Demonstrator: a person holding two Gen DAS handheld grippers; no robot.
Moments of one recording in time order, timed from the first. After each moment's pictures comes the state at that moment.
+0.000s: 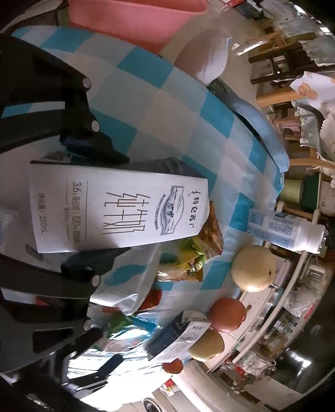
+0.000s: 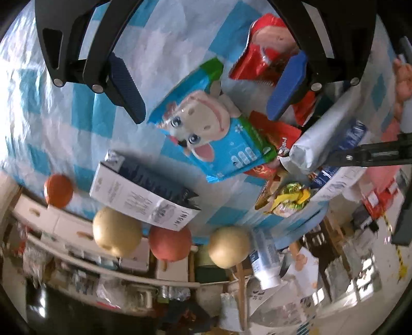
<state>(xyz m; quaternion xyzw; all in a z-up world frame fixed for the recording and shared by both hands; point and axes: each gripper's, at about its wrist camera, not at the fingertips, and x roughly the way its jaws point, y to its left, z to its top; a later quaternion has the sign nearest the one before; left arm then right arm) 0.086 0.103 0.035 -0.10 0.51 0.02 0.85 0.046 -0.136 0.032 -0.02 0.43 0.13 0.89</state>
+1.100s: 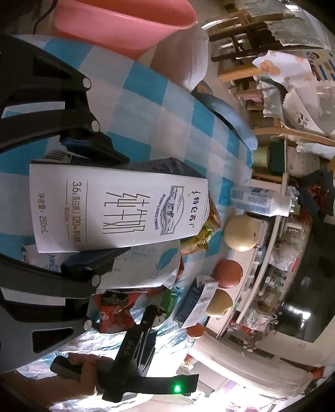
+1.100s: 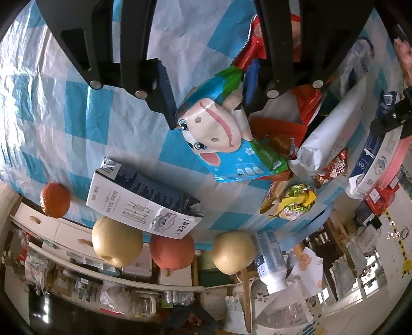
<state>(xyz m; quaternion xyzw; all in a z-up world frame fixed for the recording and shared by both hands) 0.019 0.126 0.042 -0.06 0.42 -0.08 0.90 0.044 -0.143 0.027 0.02 0.44 0.11 0.89</state>
